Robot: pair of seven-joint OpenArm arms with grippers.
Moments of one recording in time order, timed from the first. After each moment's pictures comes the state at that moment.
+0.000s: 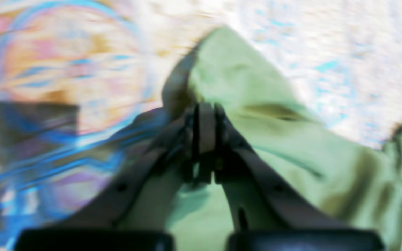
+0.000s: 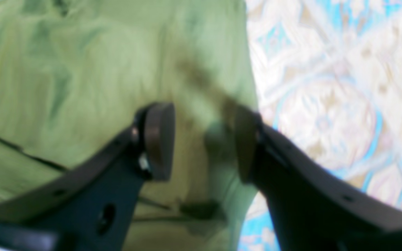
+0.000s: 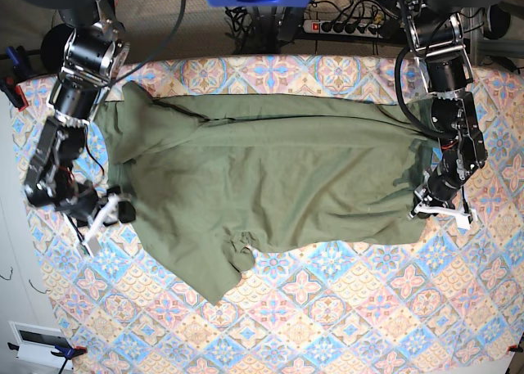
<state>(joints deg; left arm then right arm) -11.1 -18.9 -17.7 68.2 -44.2 0.1 40.6 21.8 17.3 21.9 69.7 27.8 40.9 -68.0</state>
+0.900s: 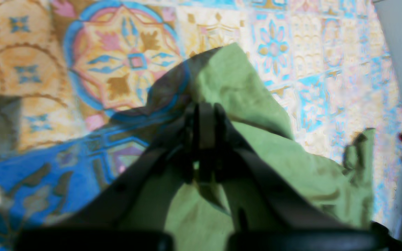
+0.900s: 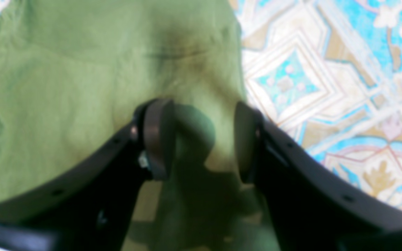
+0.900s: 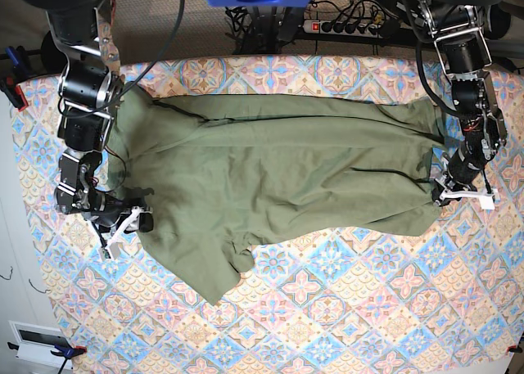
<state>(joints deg) -4.9 -23.9 -20.2 70.7 -57.1 0.7 40.6 32.7 17.4 15.5 35.1 8.5 40.9 -34.2</state>
